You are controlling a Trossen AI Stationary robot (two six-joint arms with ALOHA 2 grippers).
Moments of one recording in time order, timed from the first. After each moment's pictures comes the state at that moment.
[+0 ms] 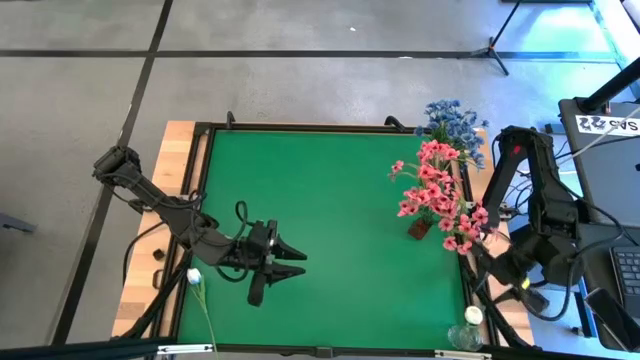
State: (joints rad) left arm -0.60 1.35 1.05 0.21 -0.53 -0.52; right arm 1.40 0.87 1.03 -0.87 0.32 0.77
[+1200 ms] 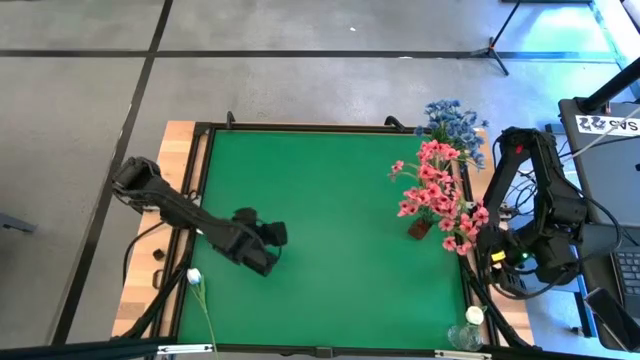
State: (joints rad) left arm -0.46 1.57 1.05 -0.97 -0.56 -2.19; right arm 1.40 0.91 1.13 -1.27 0.26 1.63
